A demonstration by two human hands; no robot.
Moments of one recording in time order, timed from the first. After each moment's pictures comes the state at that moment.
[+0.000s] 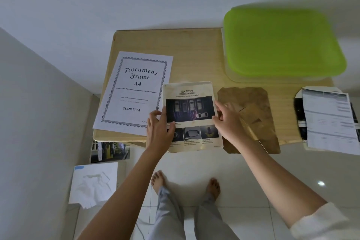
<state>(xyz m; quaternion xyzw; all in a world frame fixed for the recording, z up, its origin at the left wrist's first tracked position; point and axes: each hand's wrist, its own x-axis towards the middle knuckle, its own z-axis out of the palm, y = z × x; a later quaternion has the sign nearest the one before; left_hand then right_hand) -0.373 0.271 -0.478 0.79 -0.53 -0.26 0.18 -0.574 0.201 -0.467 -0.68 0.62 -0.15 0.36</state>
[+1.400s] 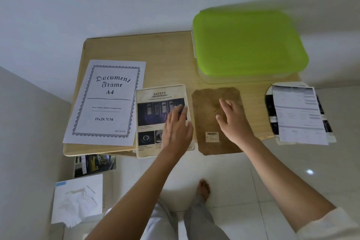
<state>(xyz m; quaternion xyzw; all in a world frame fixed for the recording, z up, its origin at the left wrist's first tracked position) -0.480 0.236 -0.462 0.71 -0.64 -0.22 0.20 -0.659 0.188 -0.464 -0.72 0.65 -0.07 0.24</state>
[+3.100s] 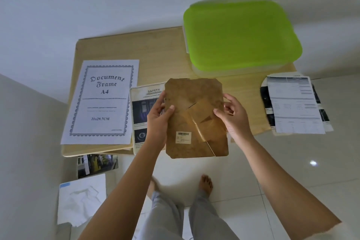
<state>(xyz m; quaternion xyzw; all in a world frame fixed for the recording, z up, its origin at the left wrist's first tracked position) -0.459 0.227 -0.444 0.57 -0.21 -0.59 0.54 -0.659 0.209 -0.450 -0.44 0.64 -0.40 0.49</state>
